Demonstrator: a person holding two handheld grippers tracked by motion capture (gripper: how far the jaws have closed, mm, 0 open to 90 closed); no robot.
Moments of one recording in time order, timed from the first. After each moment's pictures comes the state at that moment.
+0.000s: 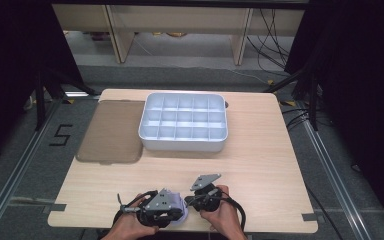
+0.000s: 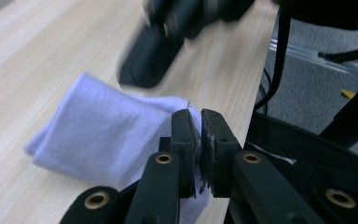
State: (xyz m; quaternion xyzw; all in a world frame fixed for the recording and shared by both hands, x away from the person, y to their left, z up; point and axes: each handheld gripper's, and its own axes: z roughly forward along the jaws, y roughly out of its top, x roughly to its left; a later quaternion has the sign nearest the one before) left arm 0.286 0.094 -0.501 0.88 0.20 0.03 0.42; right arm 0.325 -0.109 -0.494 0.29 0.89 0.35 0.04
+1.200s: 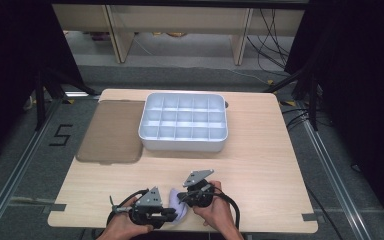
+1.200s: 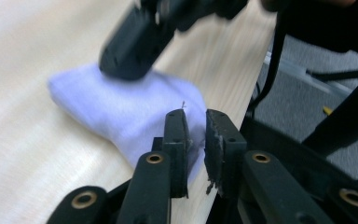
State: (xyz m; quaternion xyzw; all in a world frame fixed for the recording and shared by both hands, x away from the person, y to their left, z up) left arm 0.288 0.113 -0.503 0.87 0.25 -0.01 0.42; right arm 0.334 -0.088 -0.492 0.27 0.89 0.37 0.03
